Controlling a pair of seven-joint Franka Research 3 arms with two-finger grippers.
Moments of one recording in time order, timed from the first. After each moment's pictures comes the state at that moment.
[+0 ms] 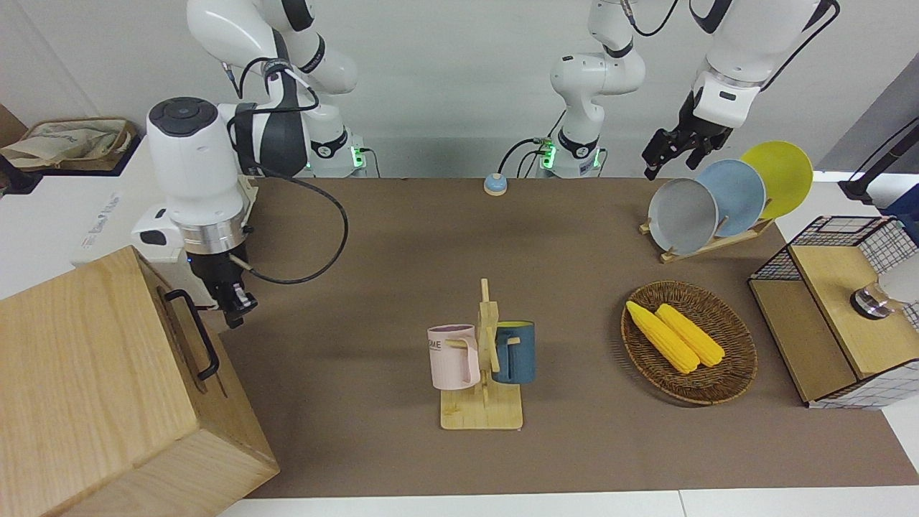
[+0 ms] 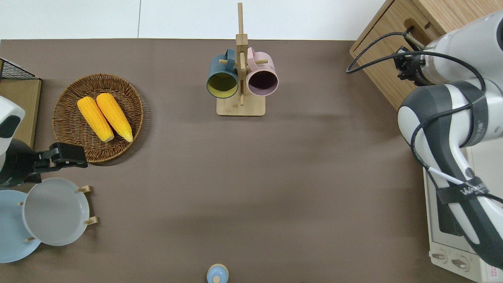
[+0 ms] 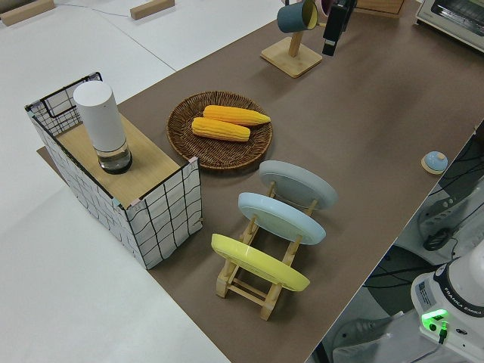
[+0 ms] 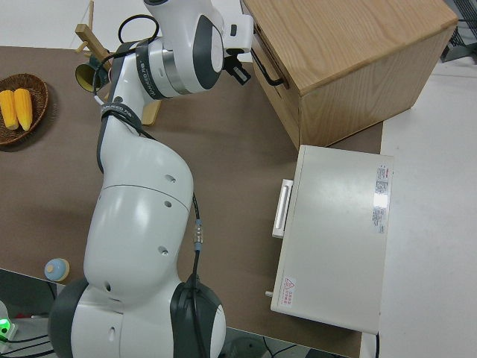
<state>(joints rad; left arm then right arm) 0.02 -0.13 -0.07 -1.71 -0.04 1.56 -0.33 -0.12 0.38 0.22 -1.39 -0.27 1.99 0.91</state>
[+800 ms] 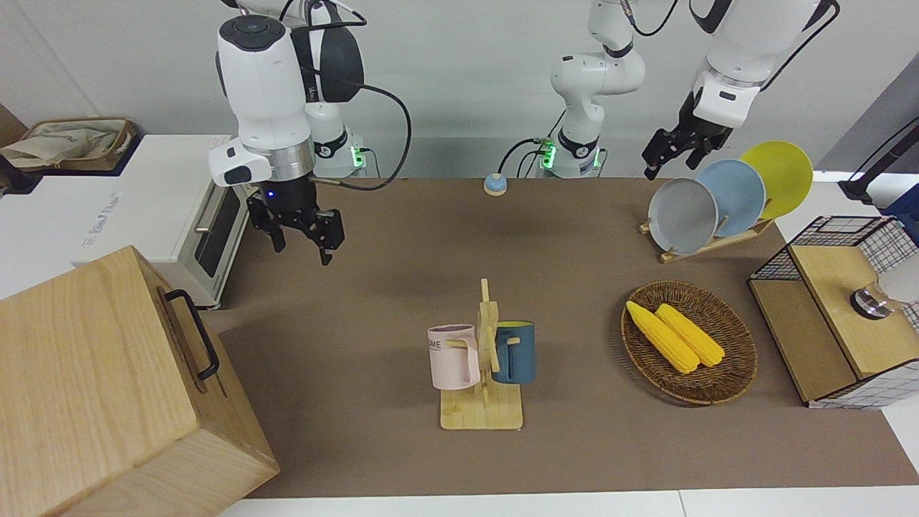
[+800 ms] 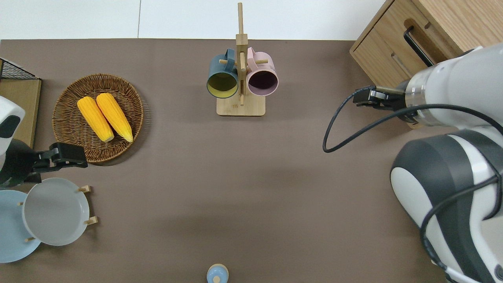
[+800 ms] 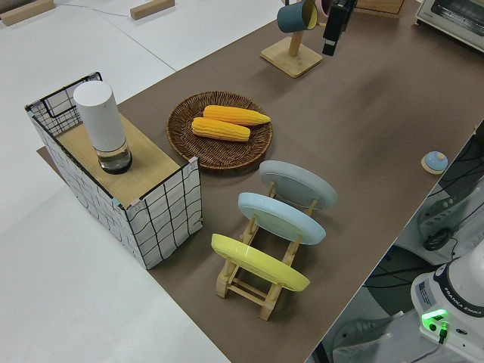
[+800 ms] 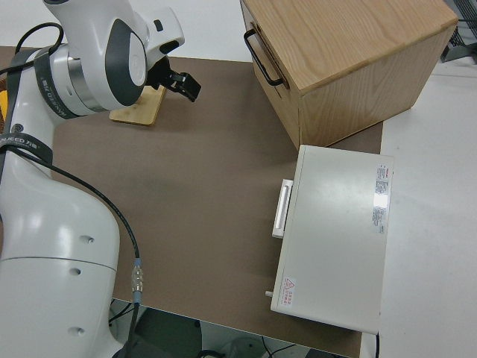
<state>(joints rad) 0.02 -0.13 -0.07 -1.71 -0.04 1.56 -0.33 -0.01 0.09 0.21 -1.57 -0.08 1.84 0.44</state>
